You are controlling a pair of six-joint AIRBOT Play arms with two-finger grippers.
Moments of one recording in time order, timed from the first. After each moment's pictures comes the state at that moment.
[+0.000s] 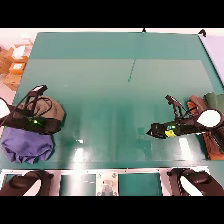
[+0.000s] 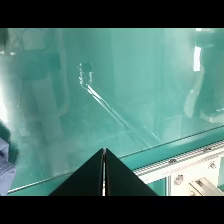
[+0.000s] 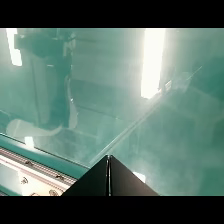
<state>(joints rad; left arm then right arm) -0.12 -0.77 0.80 1.22 -1.44 -1.57 0.11 -0.78 0.58 -1.02 1.25 1.61</state>
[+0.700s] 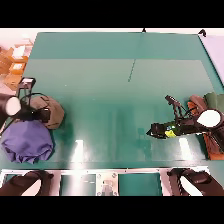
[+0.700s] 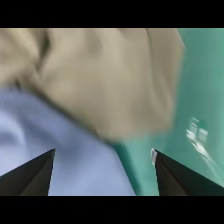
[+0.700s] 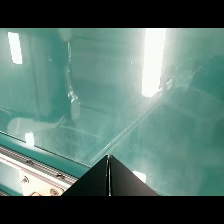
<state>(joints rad) -0.12 -0.92 0.80 1.76 -1.16 -1.74 0.11 -0.78 0.58 -1.02 1.25 1.61</state>
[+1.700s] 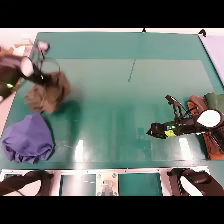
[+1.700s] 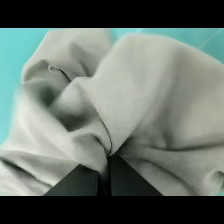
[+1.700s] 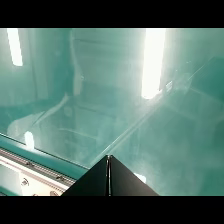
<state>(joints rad) -0.17 -1.26 1.34 1.70 -1.05 -1.51 0.11 -0.78 0.58 -1.02 1.24 1.61</state>
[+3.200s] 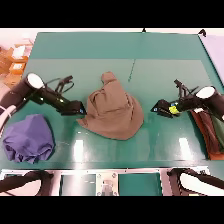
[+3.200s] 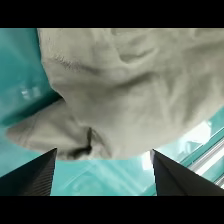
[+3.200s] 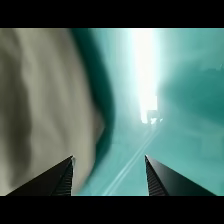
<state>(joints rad) -0.12 -1.34 0.97 0.90 -1.24 -1.24 -0.14 -1.29 0.87 -0.98 1.11 1.42</state>
